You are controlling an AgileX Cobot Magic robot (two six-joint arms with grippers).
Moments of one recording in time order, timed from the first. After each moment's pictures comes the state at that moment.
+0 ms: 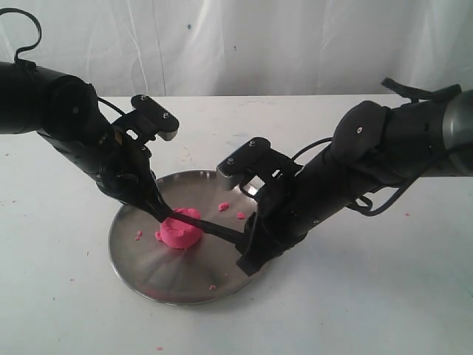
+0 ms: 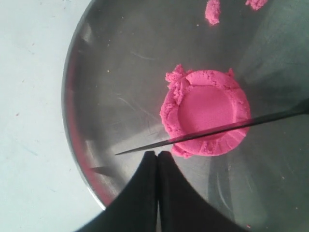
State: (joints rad) left arm -0.41 1.71 -1.13 -0.03 0.59 0.33; right arm 0.54 1.74 -0.99 0.70 0.55 -1.03
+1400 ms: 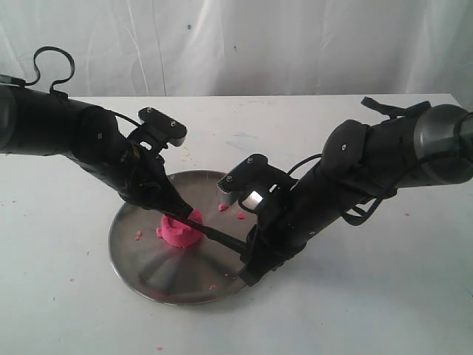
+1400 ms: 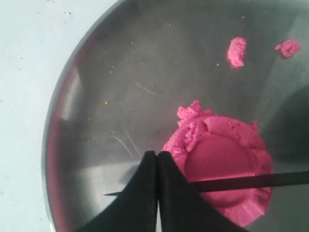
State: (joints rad) left arm -0.41 1.83 -1.13 -0.07 0.40 0.24; right arm 0.54 1.82 -0.99 0.68 0.51 -1.01
